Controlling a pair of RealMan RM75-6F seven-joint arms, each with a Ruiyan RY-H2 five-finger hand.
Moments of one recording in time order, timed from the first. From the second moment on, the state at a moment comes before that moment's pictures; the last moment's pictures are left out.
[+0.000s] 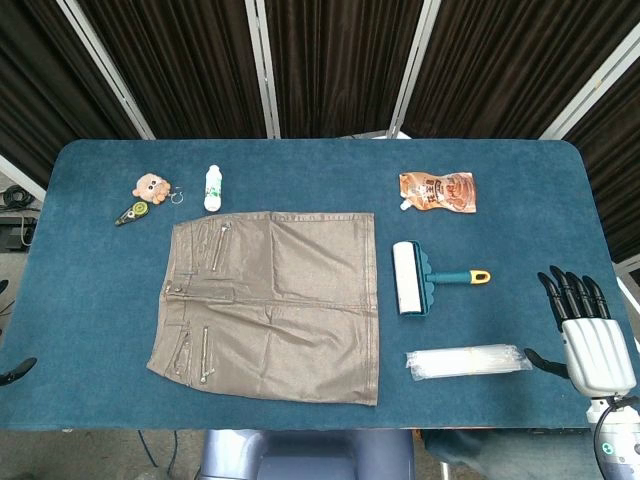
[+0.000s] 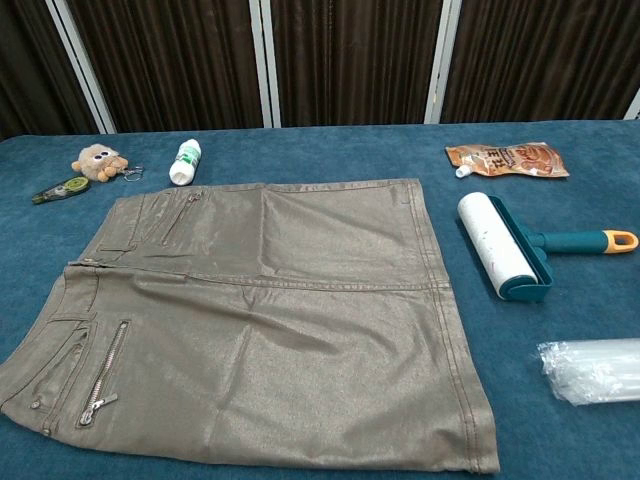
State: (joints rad) left arm -0.01 -0.92 -0.01 -1.72 1.56 1.57 -0.09; right arm 0.11 -1.01 0.09 -1.83 -1.51 1.48 -0.19
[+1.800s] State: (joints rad) left arm -0.05 -1.00 -0.05 -1.69 1.42 1.48 0.06; right arm 0.62 -1.56 0.08 -0.98 -1.39 0.81 -0.16
